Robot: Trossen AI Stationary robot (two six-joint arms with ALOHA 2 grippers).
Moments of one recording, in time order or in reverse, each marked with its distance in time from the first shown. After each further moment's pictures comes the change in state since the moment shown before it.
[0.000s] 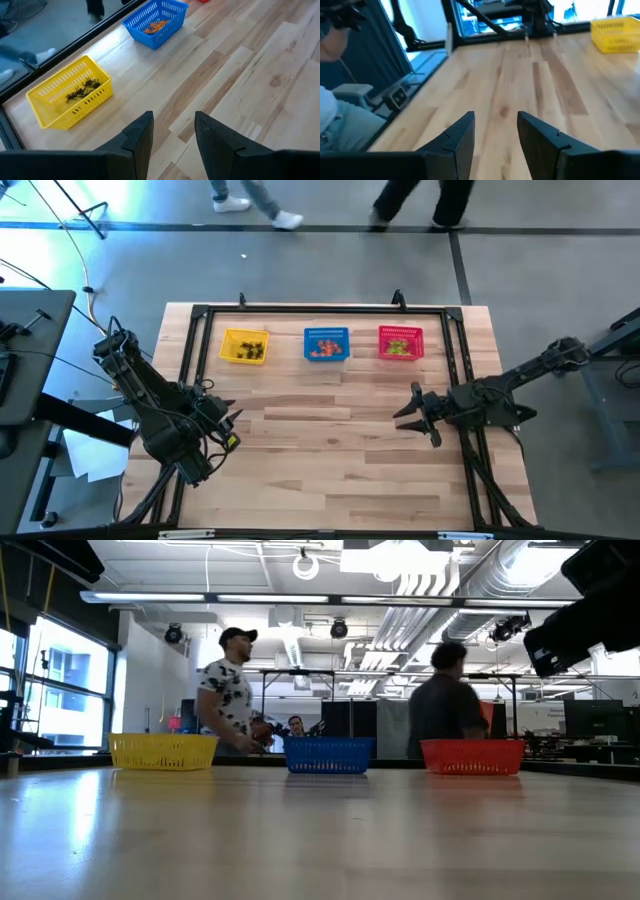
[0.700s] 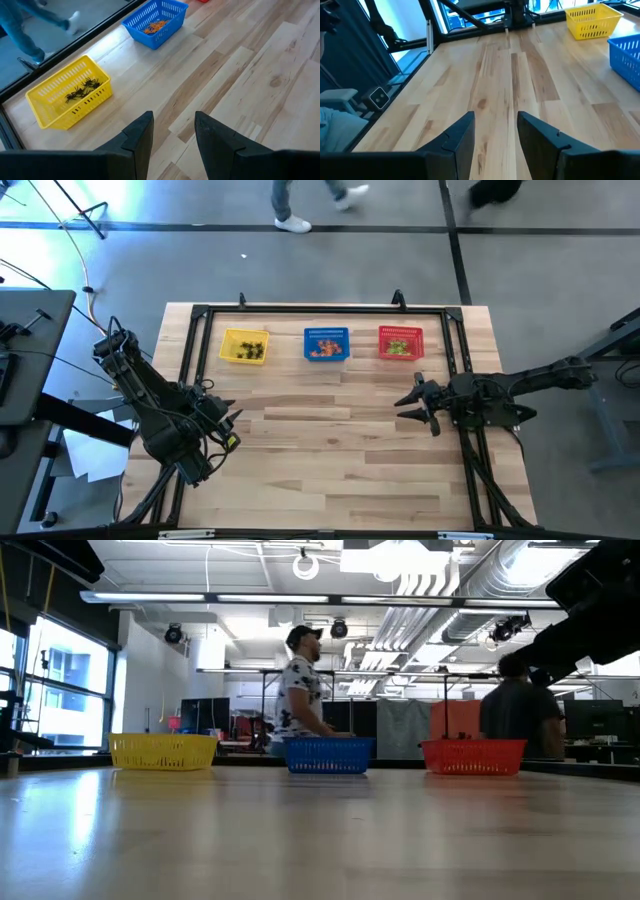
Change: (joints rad) left arm 0.000 0.000 0.000 0.001 0.000 0.000; right arm -0.224 -0.176 0.000 -0.220 -0.158 0.009
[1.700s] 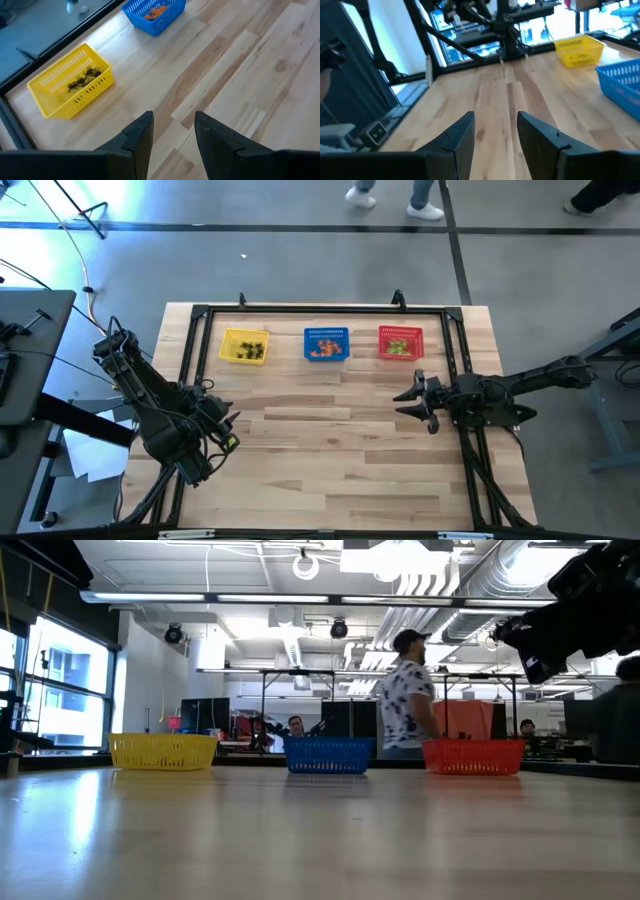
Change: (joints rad) left arm 0.000 0.000 0.000 0.001 0.065 0.020; right arm 0.016 0.003 -0.072 0.235 0.080 0.035
